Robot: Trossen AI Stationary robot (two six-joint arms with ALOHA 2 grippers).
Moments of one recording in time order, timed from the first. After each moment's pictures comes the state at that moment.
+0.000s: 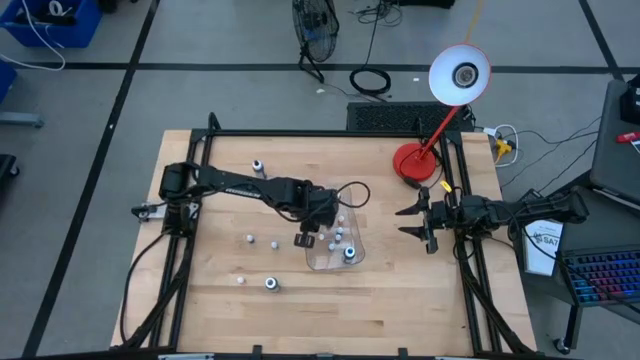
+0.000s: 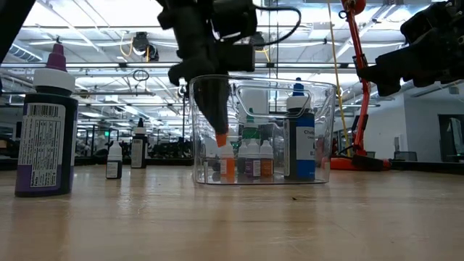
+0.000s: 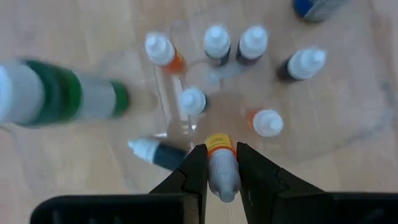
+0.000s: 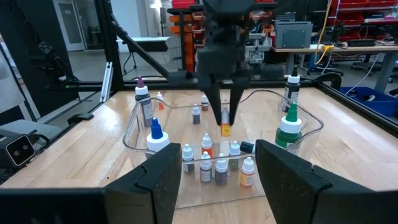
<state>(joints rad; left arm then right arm) 0.02 1.93 1.45 -0.73 0.00 0.24 0.12 0.20 0.02 0.13 0.08 0.04</state>
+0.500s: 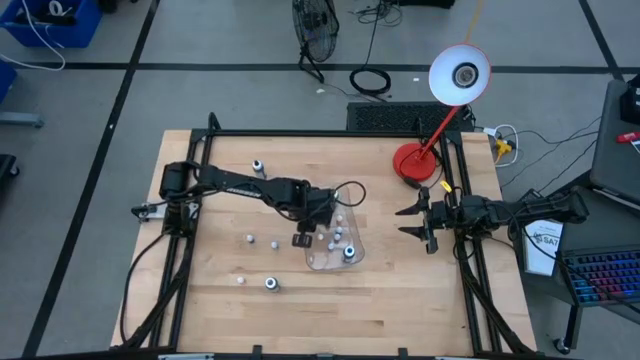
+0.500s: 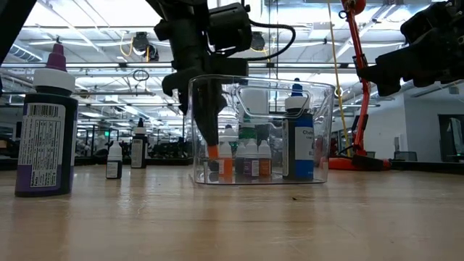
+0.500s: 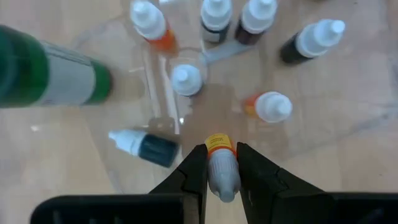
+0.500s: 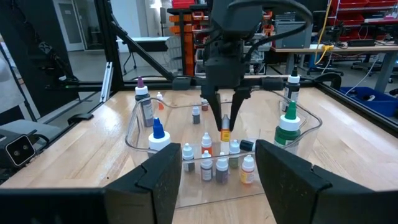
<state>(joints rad) 0.04 1.93 1.39 -0.70 0.05 0.20 0.12 0.20 0.02 0.13 0.08 0.04</state>
